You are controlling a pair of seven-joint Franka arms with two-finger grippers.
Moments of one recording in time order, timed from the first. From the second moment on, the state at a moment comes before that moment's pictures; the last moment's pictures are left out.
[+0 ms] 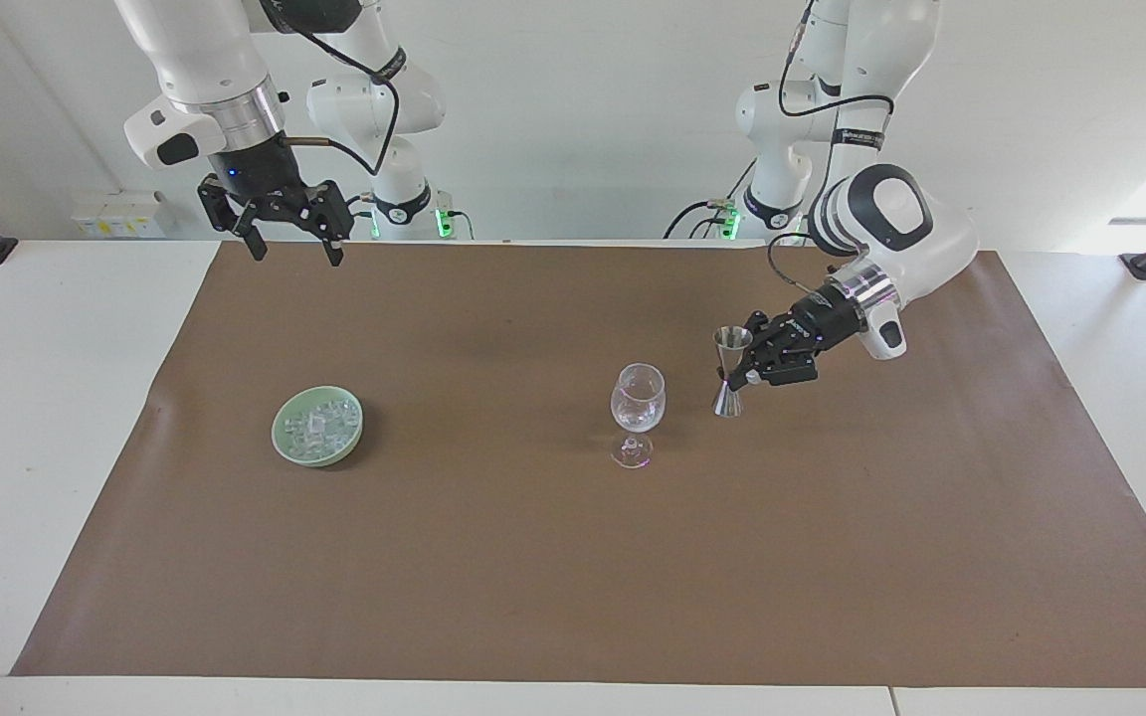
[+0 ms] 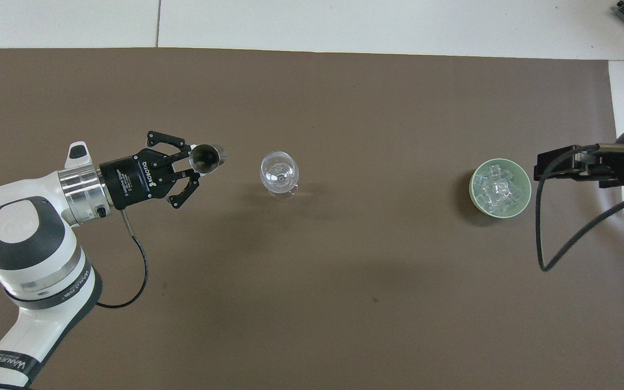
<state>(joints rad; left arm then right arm) -0.03 0.00 -0.13 -2.19 -1.54 2.19 -0.71 0.09 -0.04 -0.02 -1.57 0.00 1.58 0.19</state>
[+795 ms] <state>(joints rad) 0.29 0.02 -0.13 -2.25 -1.35 1.89 -0.76 0.09 -0.04 -0.02 -1.57 0.00 1.58 0.19</state>
